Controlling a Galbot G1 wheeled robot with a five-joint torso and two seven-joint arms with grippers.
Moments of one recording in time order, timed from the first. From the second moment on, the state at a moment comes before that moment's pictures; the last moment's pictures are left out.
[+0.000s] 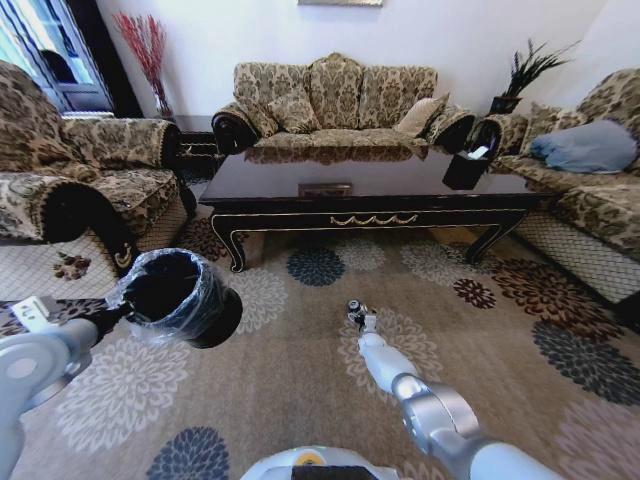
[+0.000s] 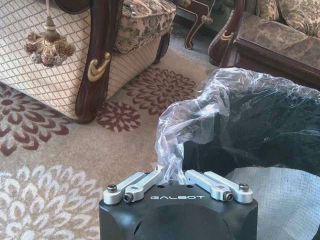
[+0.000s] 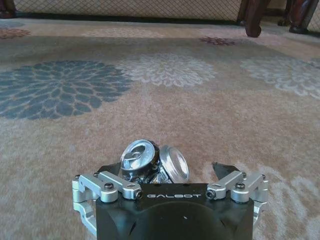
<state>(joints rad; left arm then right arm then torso) 1.46 -0.84 -1.12 -2.17 -1.57 0.74 -0.72 -0.42 1.51 0.33 0.21 0.24 0.26 0.15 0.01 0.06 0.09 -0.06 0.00</state>
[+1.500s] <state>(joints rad) 1.48 -0.84 -1.16 -2.19 -1.57 0.74 -0.71 -0.35 1.54 0.31 0.11 0.21 0.26 0.12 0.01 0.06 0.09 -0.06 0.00</state>
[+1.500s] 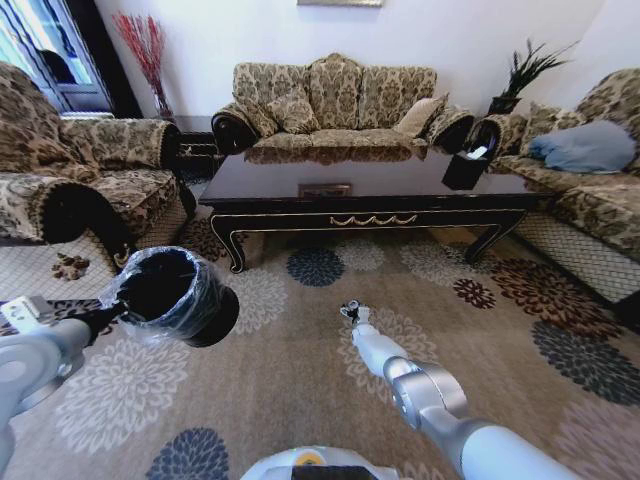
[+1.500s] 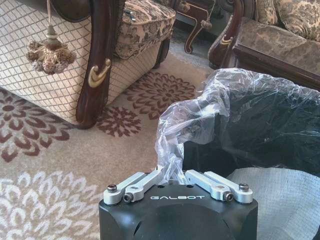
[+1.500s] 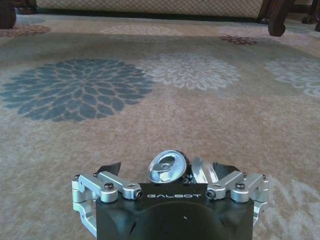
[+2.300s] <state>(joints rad) 1.49 -0.86 -1.16 -2.20 -1.57 0.74 -0.71 -0.48 1.48 0.24 0.24 0.27 0.28 0.13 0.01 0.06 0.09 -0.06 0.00</state>
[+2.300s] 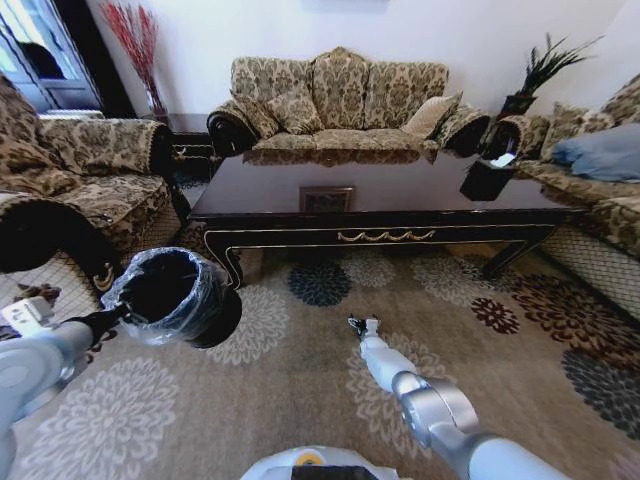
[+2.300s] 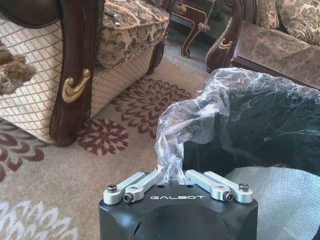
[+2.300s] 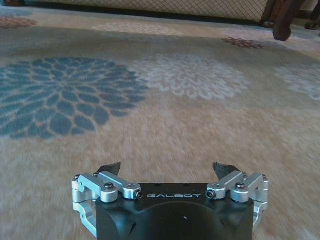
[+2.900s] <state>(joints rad) 1.47 -0.88 -1.11 -2.18 -1.54 0.74 -0.70 -0.63 1.38 0.06 0.57 0.51 0.10 0.24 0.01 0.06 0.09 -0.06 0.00</state>
